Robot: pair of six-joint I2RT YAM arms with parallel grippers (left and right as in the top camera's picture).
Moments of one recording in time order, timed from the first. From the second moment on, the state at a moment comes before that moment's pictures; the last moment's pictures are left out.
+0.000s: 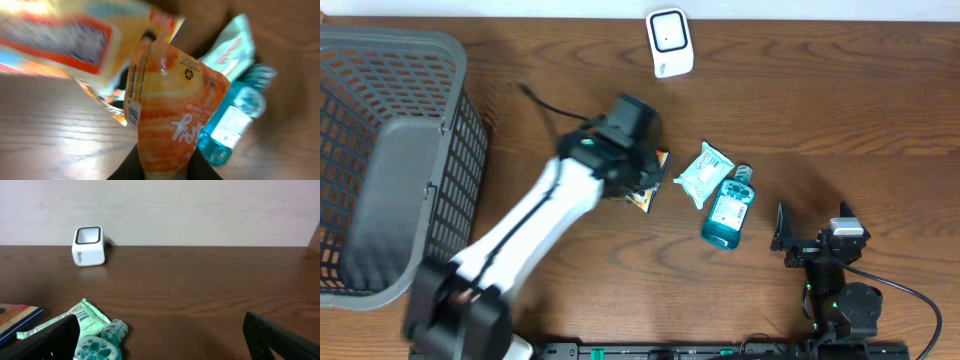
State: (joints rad) left arm -0.58 1.68 1.28 -0.80 0.17 -0.86; right arm 0.01 0.01 0.01 -0.07 -0.02 0.02
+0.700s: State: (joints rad) left arm -0.75 1.89 1.28 -0.66 0.29 -1.30; right arm 0.01 0.01 0.01 -0.07 -0.02 0.02
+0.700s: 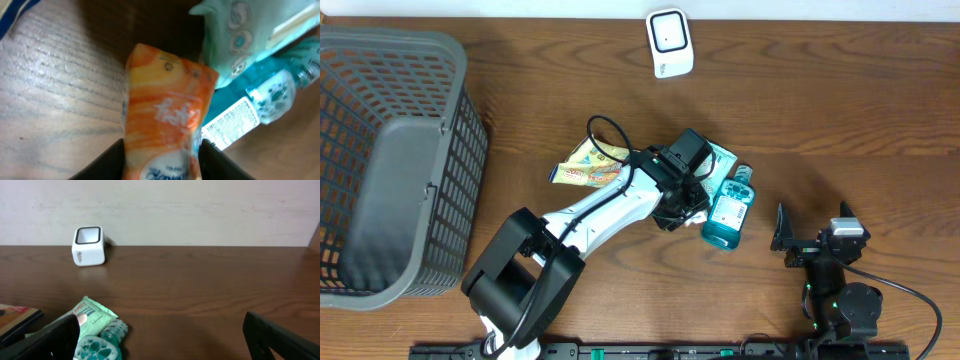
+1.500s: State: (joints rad) left arm -0.75 1.89 1.30 -0.66 0.17 -1.02; right arm 0.01 0.01 0.01 -0.07 -0.02 0.02
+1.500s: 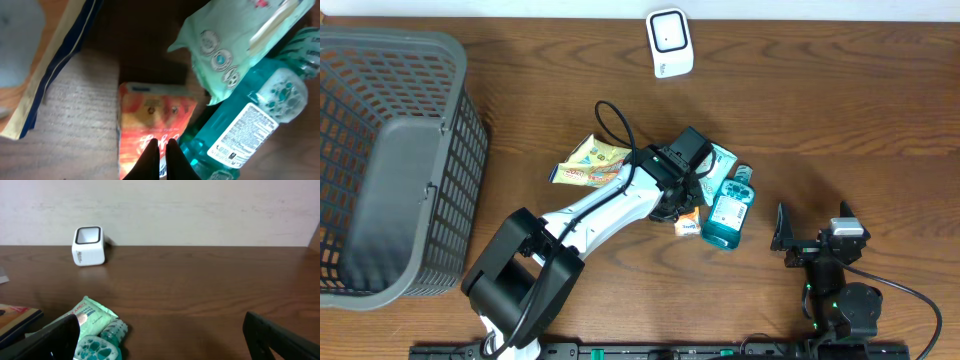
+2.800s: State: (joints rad) left arm -0.76 1.60 1.20 -0.57 0.07 -0.90; right arm 0.01 0.01 0.01 -0.07 -0.02 0.02
